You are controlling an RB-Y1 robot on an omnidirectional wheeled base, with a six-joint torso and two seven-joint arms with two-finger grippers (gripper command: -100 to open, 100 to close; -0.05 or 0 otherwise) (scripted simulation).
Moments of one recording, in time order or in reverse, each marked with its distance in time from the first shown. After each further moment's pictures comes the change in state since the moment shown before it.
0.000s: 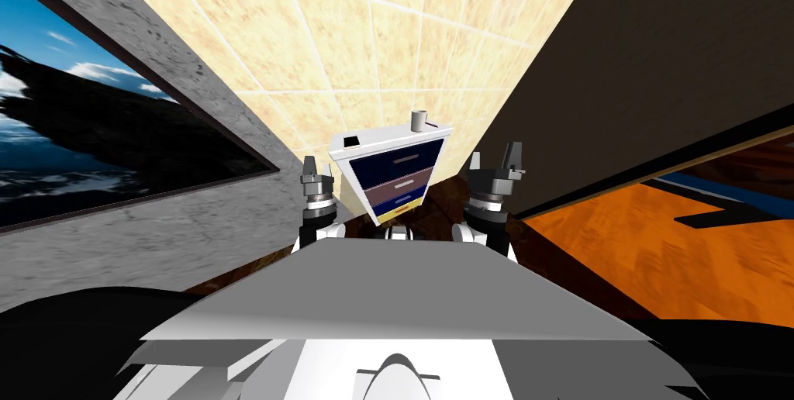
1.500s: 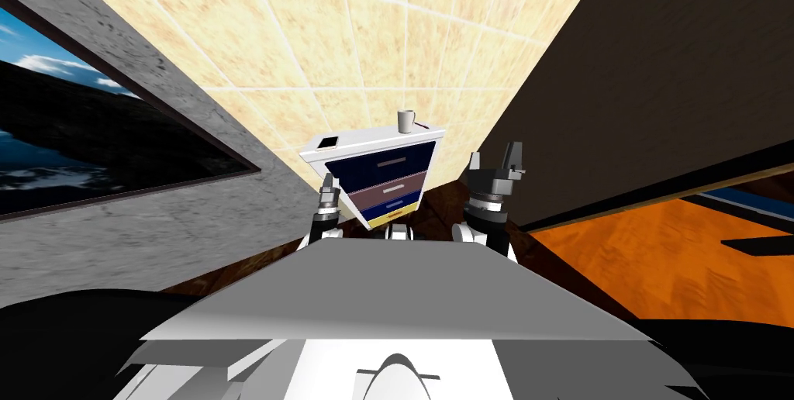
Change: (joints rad) left arm -0.058 0.145 0.042 0.355 -0.001 -0.120 -0.008; right arm 0.000 0.000 0.000 0.000 0.000 0.000 0.000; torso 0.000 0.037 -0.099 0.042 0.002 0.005
